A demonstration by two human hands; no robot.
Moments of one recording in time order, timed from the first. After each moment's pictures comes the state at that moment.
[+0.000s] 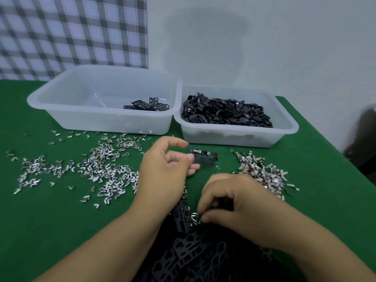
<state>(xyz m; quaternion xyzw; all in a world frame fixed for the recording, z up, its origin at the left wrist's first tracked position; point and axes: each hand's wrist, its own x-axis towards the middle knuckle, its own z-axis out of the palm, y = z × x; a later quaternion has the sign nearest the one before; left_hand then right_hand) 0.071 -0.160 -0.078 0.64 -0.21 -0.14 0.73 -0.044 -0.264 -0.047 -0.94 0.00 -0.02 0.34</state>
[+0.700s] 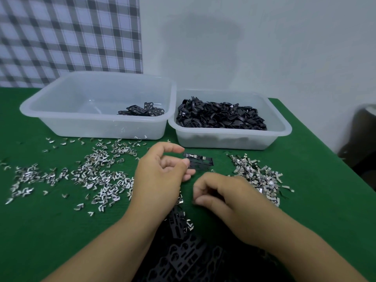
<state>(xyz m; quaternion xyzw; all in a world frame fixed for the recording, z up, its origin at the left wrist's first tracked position) 0.071 -0.160 -0.078 0.65 -0.22 -0.15 0.72 -0.041 -0.264 -0.053 -0.94 0.03 -0.07 0.33</state>
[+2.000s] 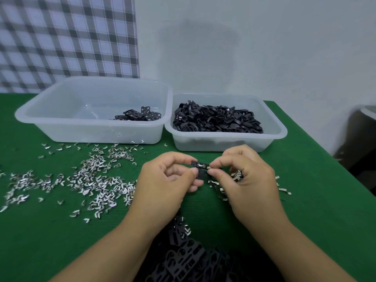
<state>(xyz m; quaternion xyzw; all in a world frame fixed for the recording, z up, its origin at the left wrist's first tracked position) 0.064 -0.159 -0.074 0.62 -0.26 -0.20 0.71 -0.030 -0.276 -0.066 -0.85 0.15 -0.39 0.31</state>
